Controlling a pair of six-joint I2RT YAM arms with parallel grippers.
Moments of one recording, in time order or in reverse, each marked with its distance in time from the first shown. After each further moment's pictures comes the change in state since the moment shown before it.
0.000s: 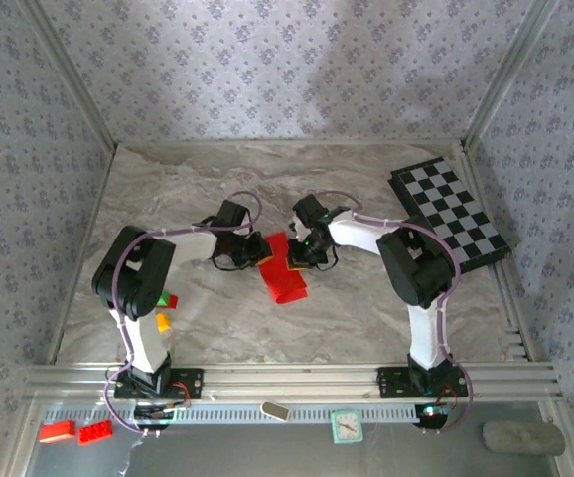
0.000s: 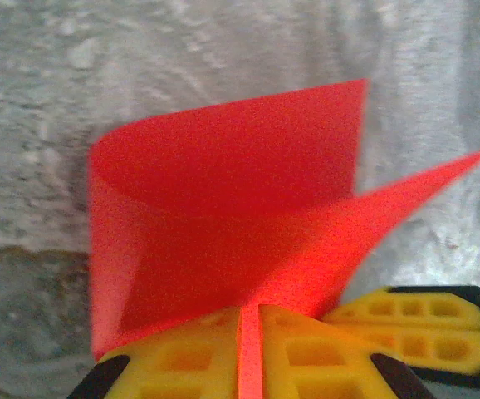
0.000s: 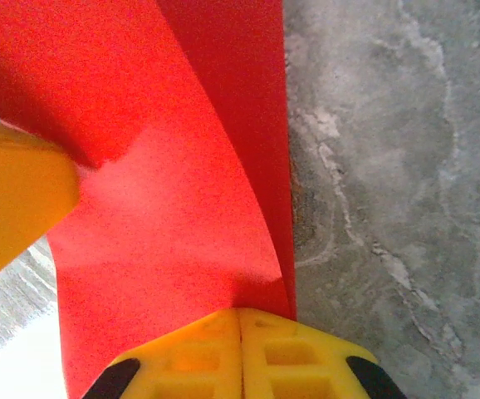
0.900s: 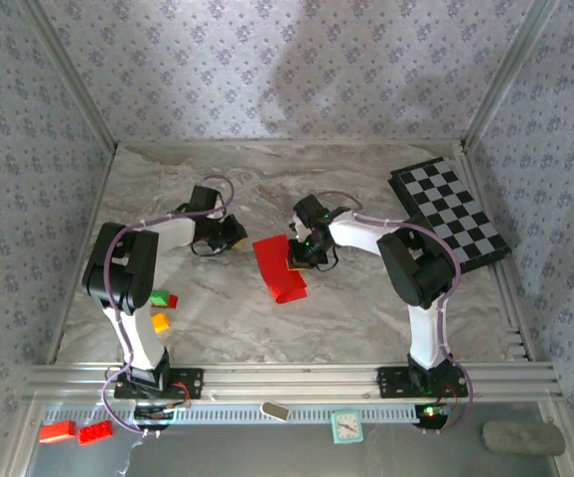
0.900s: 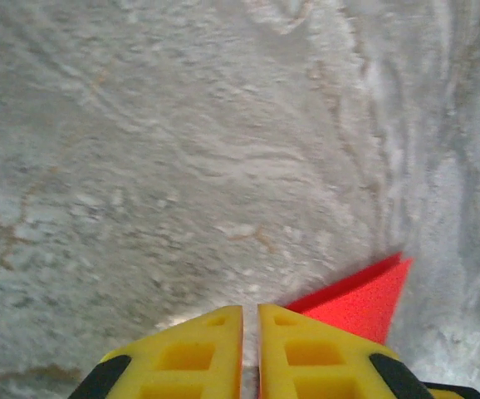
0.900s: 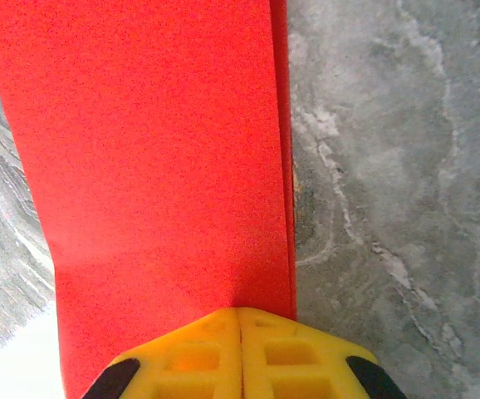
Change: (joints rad) left arm 0.186 -0.016 0.063 -0.062 -0.040 0.089; right arm -0.001 -0.006 -0.024 0.014 -0.003 0.001
